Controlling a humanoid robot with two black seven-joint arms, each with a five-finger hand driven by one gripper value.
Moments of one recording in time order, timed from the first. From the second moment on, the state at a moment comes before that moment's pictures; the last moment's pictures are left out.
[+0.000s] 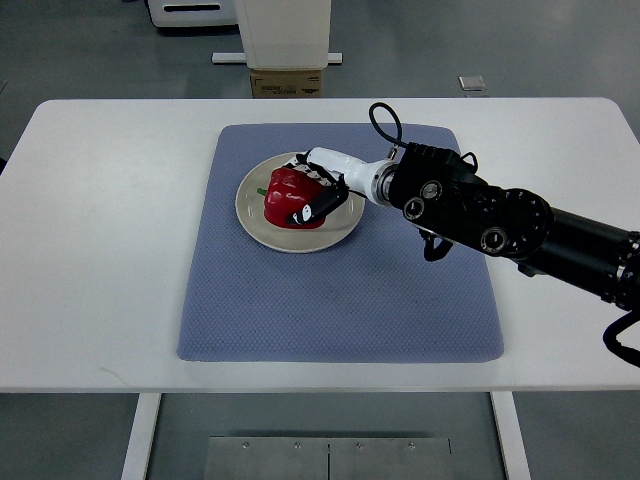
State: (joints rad) left arm -0.01 0.00 -0.21 -0.18 0.05 -0.02 -0.14; right arm 1.22 0.00 0.05 0.78 -0.77 0.04 -0.08
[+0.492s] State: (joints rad) left arm -0.01 0.00 -0.21 -0.18 0.05 -0.02 -0.14; right arm 1.20 0.00 0.07 0.75 -0.77 -0.01 -0.07
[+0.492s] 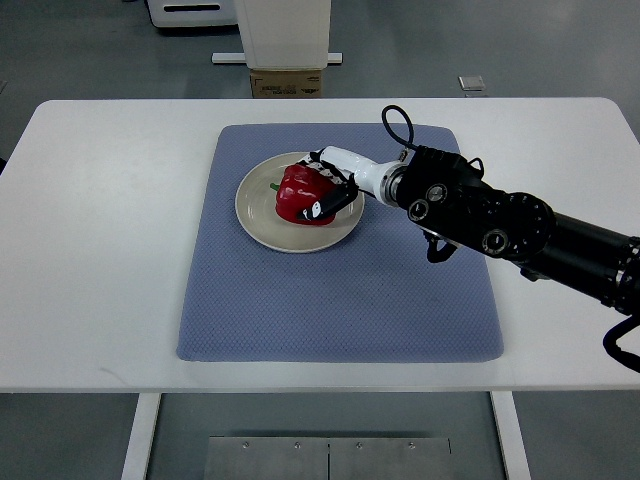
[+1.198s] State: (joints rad) left arm -0.01 0.00 -0.21 -0.18 0.05 -0.02 -0.14; right arm 1.20 0.00 0.15 0.74 -0.73 -0.02 -0.06
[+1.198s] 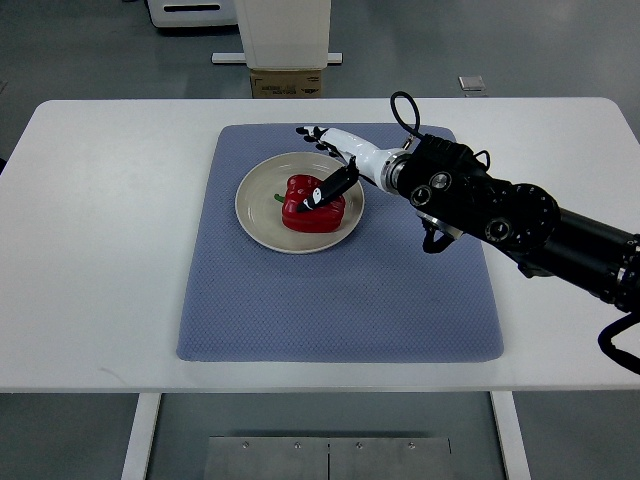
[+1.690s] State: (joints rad) left arm -0.01 0.00 -0.21 -0.18 0.05 -0.02 -0.14; right arm 1.18 -0.02 0.35 0.71 -0.67 -0.02 -0.07
